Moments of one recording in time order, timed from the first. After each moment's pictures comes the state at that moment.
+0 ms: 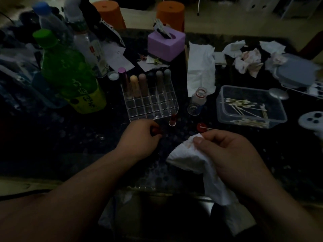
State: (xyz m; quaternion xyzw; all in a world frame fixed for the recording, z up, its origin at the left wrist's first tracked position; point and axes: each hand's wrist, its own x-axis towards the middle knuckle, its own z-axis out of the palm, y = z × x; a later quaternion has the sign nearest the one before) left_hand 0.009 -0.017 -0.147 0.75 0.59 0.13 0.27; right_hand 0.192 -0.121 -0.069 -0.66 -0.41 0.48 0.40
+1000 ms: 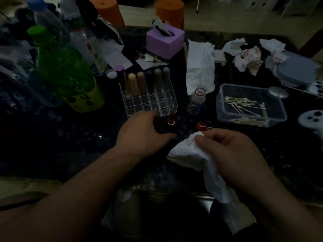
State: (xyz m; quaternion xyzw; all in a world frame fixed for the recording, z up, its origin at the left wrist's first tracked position) left_hand 0.018 -0.020 -0.130 0.75 0.61 0.12 0.22; right_hand 0.194 -0.120 -0.068 -0.67 -0.41 0.48 0.40
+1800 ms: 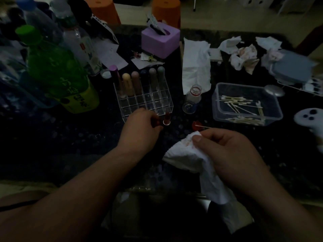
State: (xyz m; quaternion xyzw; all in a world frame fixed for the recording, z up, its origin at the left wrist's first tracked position) left_hand 0.032 -0.013 -0.142 0.73 0.62 0.18 0.23; right_hand 0.201 -0.120 -0.070 -0.67 -0.41 0.47 0.39
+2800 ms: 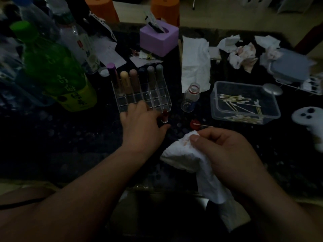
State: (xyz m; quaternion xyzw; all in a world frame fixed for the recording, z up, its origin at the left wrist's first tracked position) left_hand 0.048 -0.020 -0.139 0.76 0.64 0.12 0.07; right_hand 0.200 -0.122 -0.070 -0.68 -0.40 0.47 0.40
